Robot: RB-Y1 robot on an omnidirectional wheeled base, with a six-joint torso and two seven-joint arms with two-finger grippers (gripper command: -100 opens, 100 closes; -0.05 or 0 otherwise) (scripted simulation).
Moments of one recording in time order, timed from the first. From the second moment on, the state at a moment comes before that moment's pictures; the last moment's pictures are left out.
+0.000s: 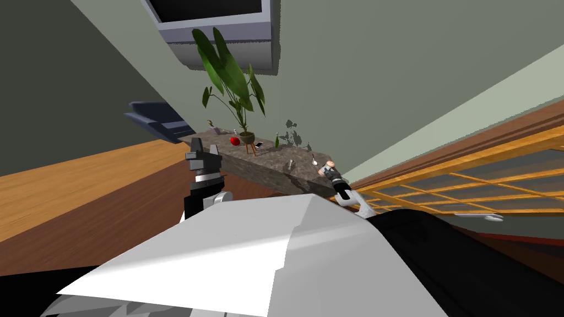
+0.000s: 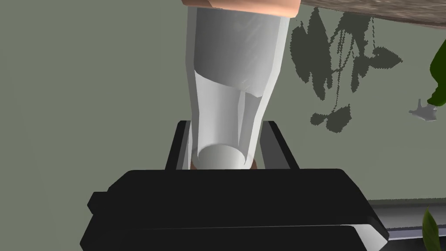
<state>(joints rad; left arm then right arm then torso) 0.52 0.01 0.02 -2.36 0.11 -0.38 -0.12 0.53 -0.59 -0.28 -1.74 0.41 -0.03 0.56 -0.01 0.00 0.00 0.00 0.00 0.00</state>
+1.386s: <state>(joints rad) 0.52 0.01 0.02 -2.36 0.11 -0.38 -0.12 0.61 -0.79 -0.37 -1.83 0.30 0.17 0.48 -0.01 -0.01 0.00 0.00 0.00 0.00</state>
